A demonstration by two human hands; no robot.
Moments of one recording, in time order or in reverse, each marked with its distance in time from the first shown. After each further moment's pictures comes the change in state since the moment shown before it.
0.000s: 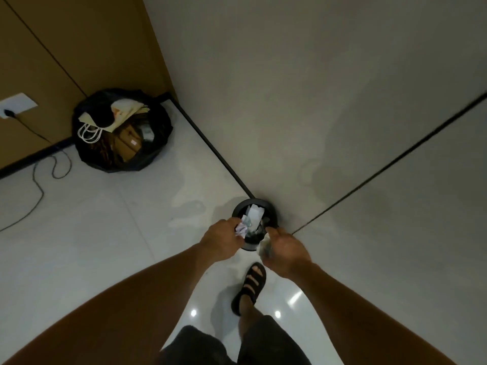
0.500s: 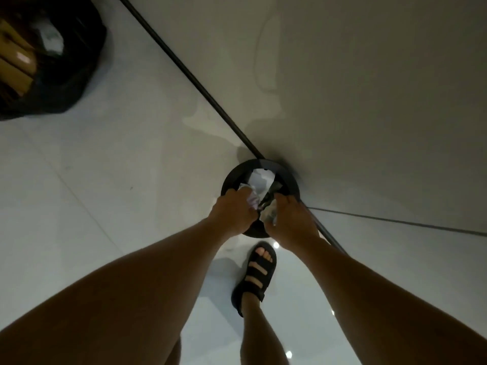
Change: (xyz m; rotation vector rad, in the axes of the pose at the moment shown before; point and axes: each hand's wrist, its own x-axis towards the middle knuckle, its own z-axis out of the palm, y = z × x) left_hand 0.318 -0.120 0.149 0.058 -0.192 -0.031; right_hand 0.271 0.111 0.187 0.135 -0.070 0.205
